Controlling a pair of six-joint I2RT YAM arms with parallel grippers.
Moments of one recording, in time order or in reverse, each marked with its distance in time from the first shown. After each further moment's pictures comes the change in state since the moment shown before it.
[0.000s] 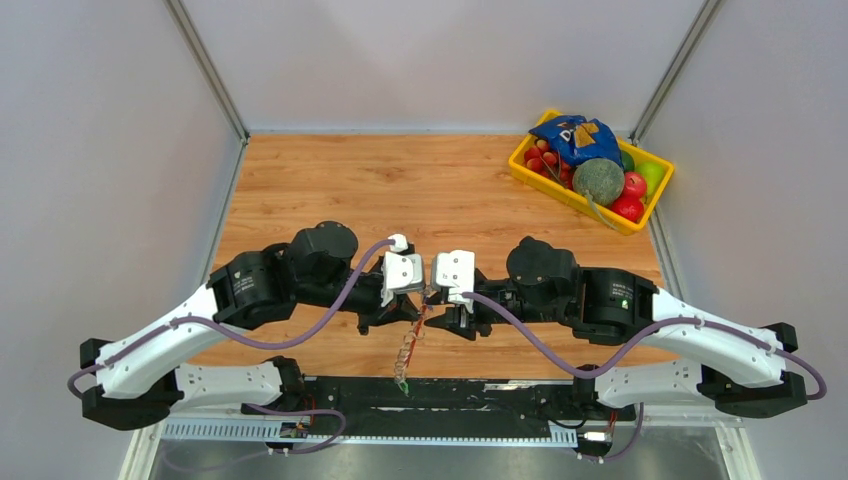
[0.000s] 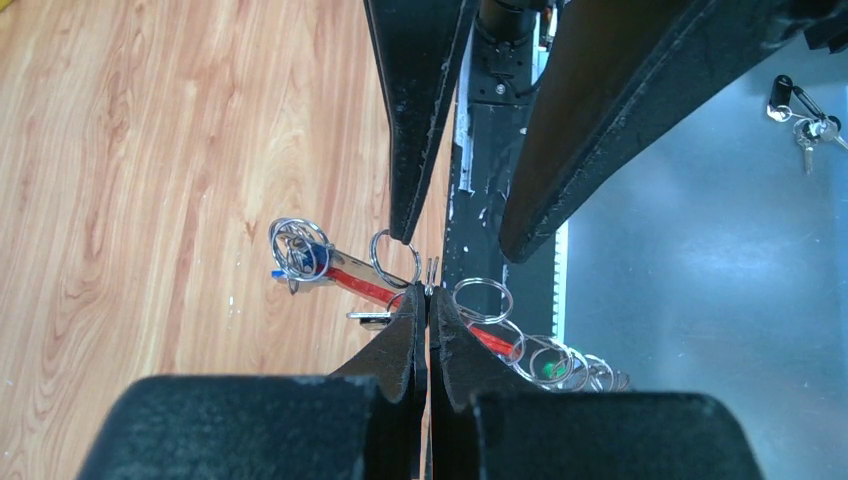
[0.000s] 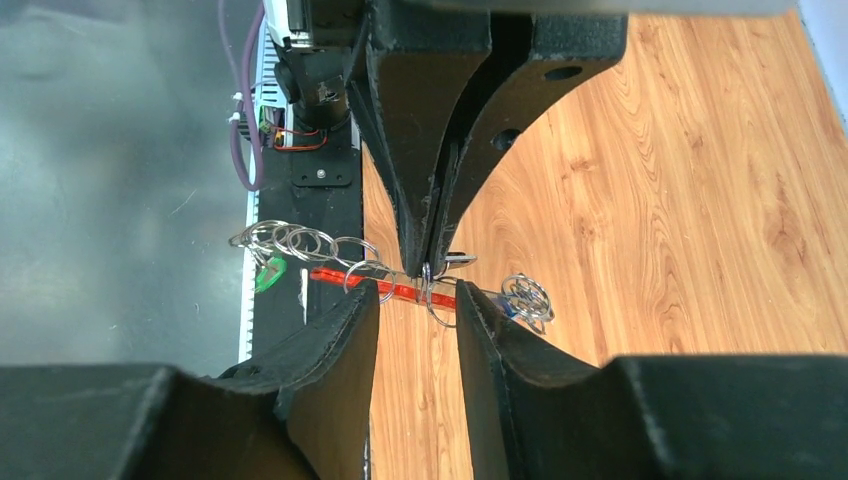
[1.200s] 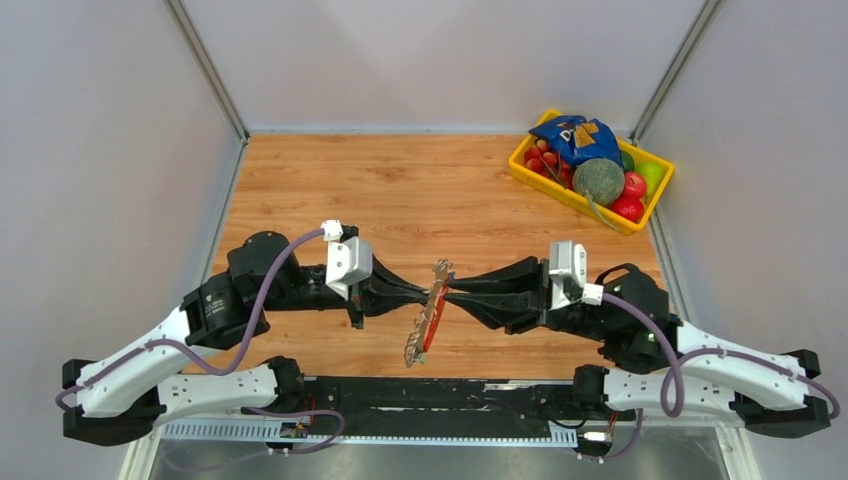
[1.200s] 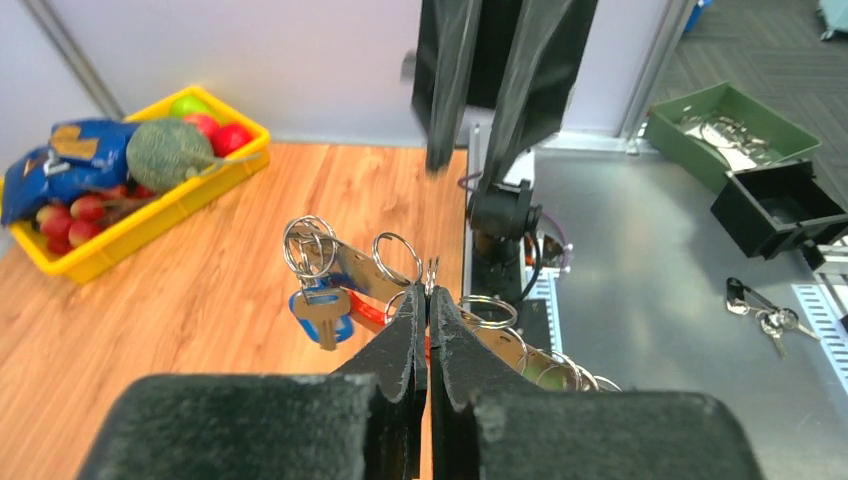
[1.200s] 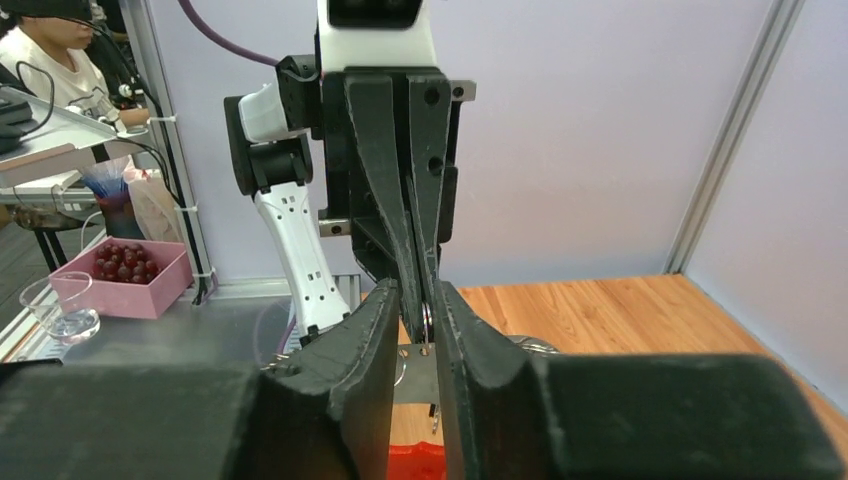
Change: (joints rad) left arm 0.000 -0.189 -0.171 0.536 0.044 -0.124; right arm 0.000 -0.337 -0.472 0.884 0.012 0.166
